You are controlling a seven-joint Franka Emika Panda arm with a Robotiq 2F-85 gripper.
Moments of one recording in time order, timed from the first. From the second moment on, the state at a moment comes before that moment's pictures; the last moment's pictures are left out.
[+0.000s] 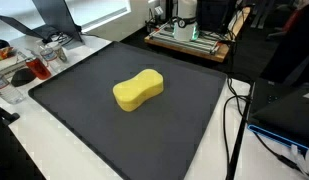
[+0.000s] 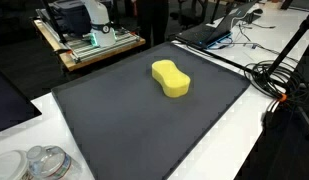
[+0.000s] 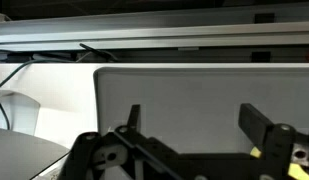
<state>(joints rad) -0.17 -0.65 -0.07 -2.52 -0.31 1.75 -0.12</state>
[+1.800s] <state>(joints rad) 0.17 -0.24 0.26 -2.09 -0.27 1.79 -0.01</state>
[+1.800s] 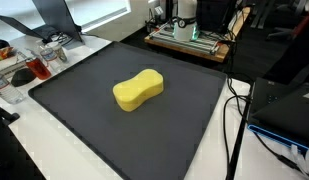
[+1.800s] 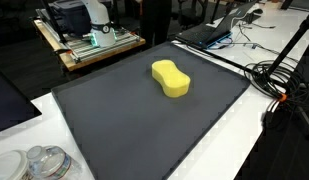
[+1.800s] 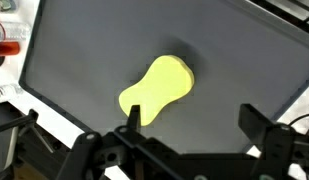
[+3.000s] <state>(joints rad) 0.35 0.34 0.28 -1.56 -0.52 1.55 0.24</state>
